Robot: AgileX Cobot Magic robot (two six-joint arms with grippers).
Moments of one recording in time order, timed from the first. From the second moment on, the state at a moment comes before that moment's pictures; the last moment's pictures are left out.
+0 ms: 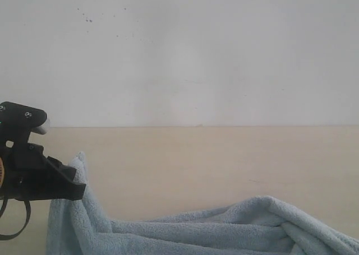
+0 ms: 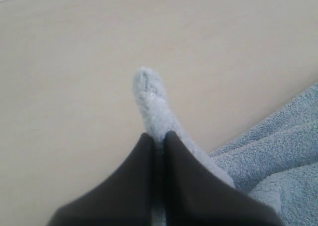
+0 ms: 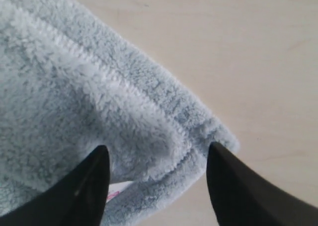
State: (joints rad) left arm -0.33 1.44 -0.65 0.83 -0.05 -0.78; right arm -0.20 1.78 -0.92 0.03 0.80 -0.42
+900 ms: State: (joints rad) left arm -0.33 1.40 -0.65 0.83 -0.05 -0.81; right arm -0.20 1.81 -0.92 0.22 0.77 -0.45
